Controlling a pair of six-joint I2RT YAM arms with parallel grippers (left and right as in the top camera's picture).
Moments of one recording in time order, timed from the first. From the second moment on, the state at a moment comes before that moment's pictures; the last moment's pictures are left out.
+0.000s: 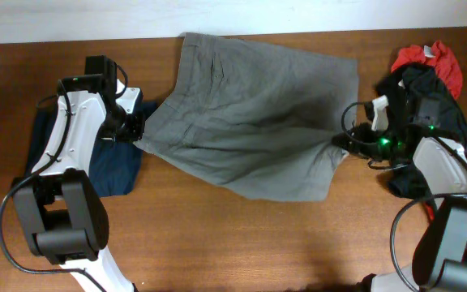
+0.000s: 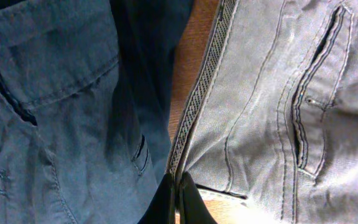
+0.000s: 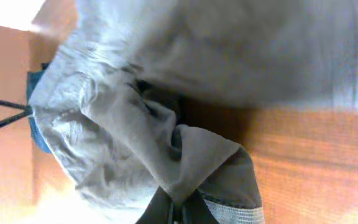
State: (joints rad) left arm 0.05 1.98 1.62 -1.10 0.09 0.16; right arm -0.29 1.68 1.06 -0.61 -0.83 0.00
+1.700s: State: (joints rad) left arm 0.05 1.98 1.62 -1.11 0.06 0.16; right arm -0.29 1.98 1.04 -0.56 -1.03 0.03
